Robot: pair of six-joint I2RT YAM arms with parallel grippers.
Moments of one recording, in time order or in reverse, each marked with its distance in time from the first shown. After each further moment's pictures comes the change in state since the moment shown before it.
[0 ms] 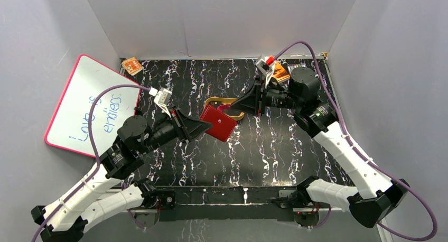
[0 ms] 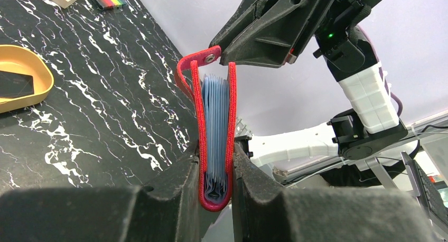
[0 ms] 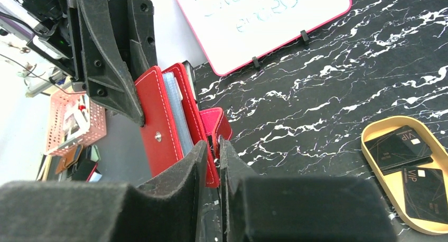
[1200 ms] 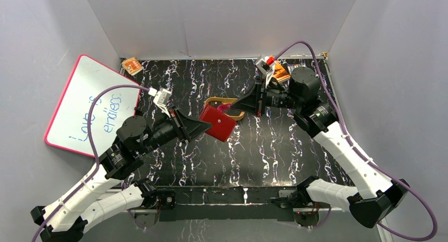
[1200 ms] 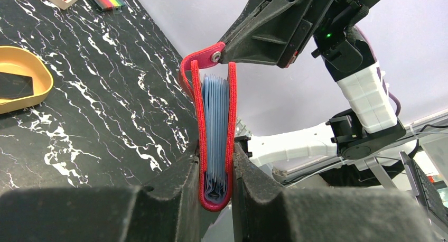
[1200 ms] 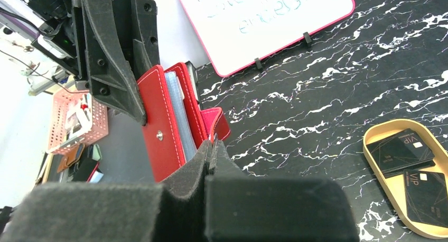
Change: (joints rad) left arm 0.000 -0.005 0.000 0.000 0.001 0.000; right arm 0.000 0.000 0.000 0.009 -0.012 0.004
